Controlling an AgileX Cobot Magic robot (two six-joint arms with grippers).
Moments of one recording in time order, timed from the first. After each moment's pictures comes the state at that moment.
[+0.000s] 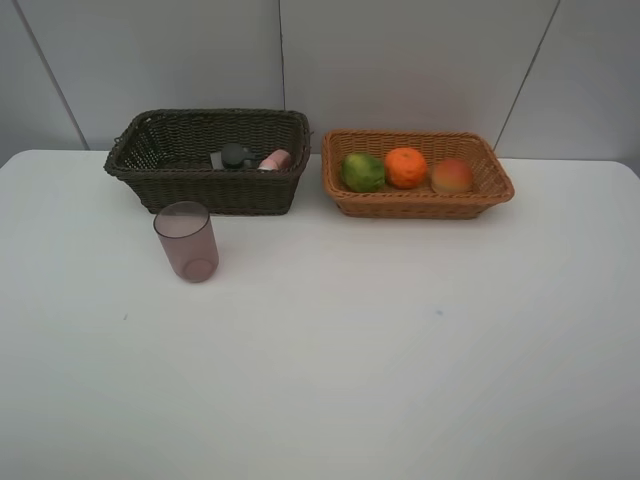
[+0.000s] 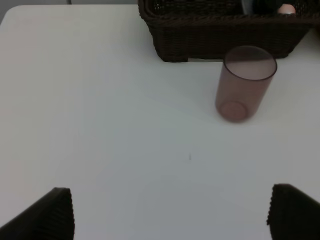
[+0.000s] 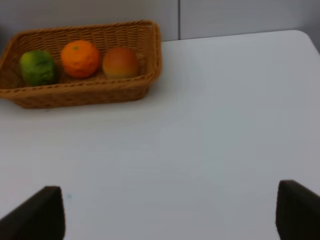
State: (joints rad) left arm -0.01 -0.01 -0.51 -0.02 1.06 -0.01; right arm 0.05 0.00 -0.53 -0.16 1.07 0.20
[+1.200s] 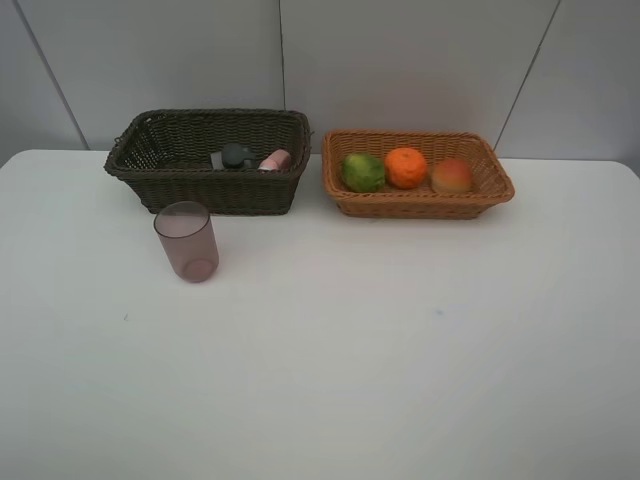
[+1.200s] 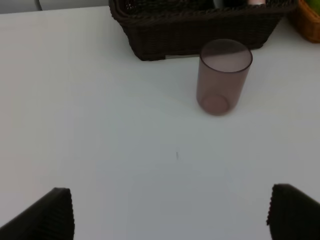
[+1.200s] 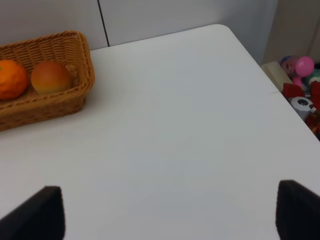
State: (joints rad) left arm -0.08 0.00 -0.51 0.00 1.06 -0.01; right arm -0.14 0.00 -0.53 -0.16 1.07 0.19
